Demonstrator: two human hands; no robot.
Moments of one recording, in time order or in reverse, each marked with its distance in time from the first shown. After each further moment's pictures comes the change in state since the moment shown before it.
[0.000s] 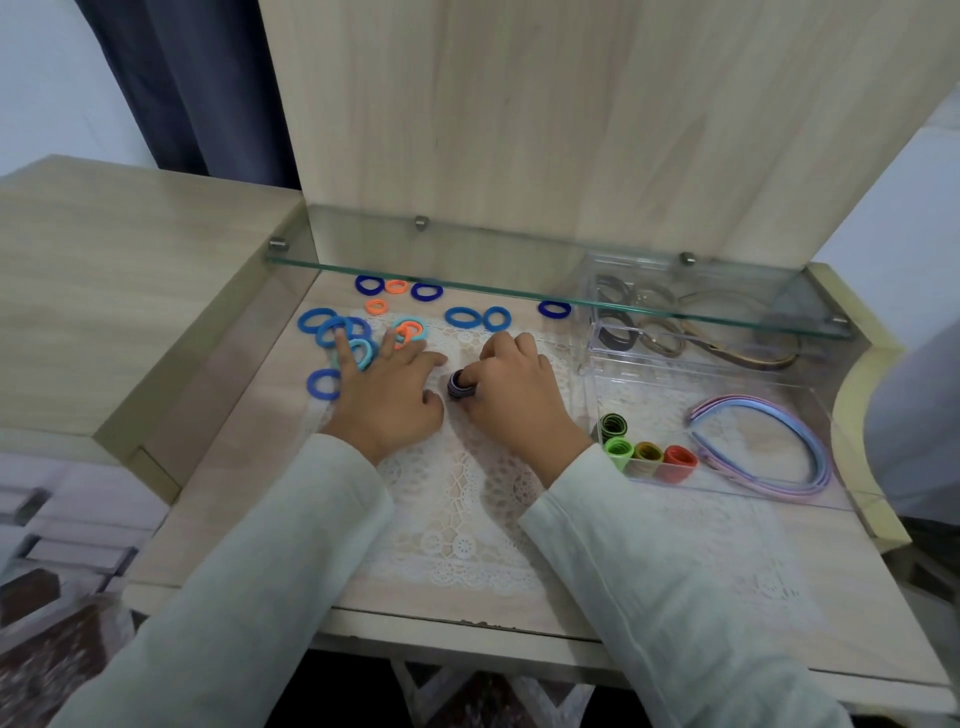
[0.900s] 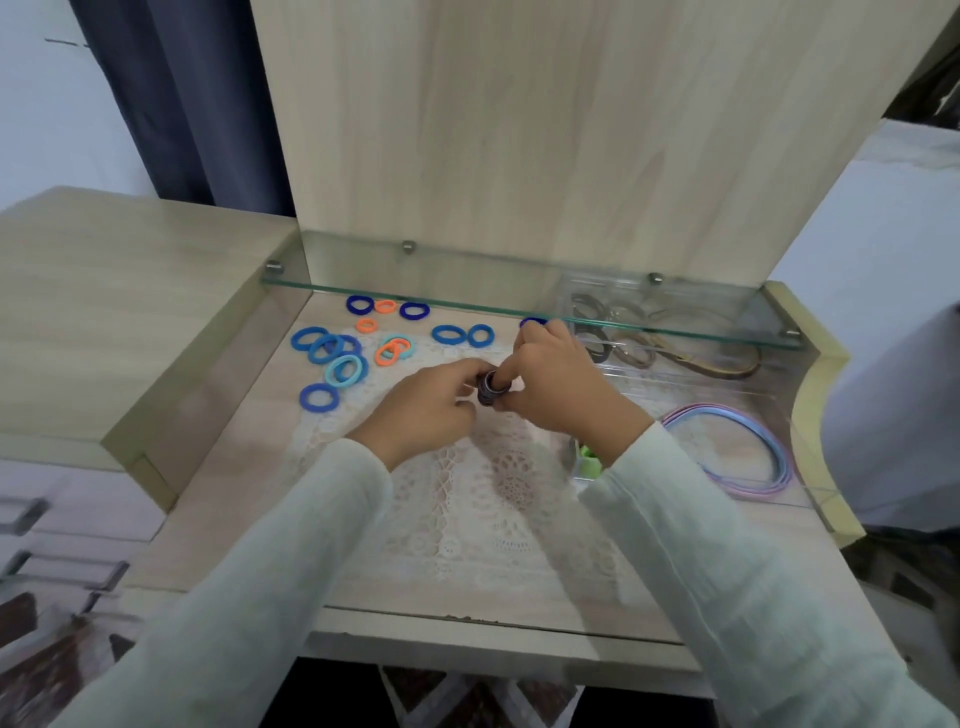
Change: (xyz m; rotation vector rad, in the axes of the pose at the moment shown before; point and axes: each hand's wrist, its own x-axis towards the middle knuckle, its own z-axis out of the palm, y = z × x) left_hand -0.014 0.041 -0.026 -0.692 -0.160 0.151; right_hand -0.014 0.033 -0.066 -0.070 -0.116 -0.074
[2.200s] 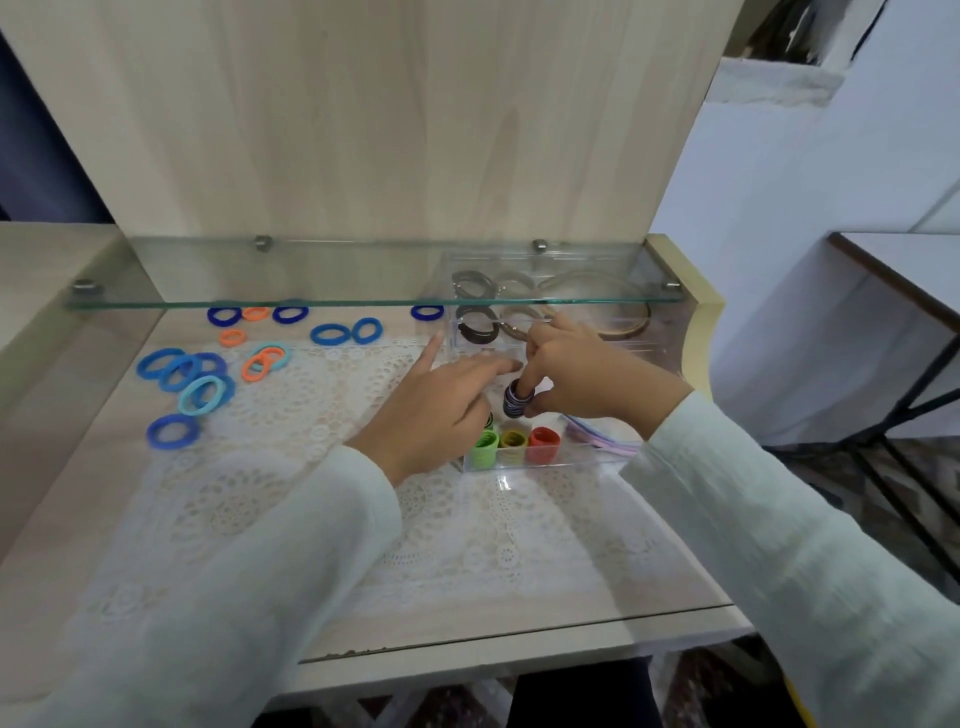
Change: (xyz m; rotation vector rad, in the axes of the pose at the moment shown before) left_hand 0.043 0.058 0.082 0.352 -0.032 0.491; right_hand -0.057 0.119 -0.013 -0.077 -0.214 -0.012
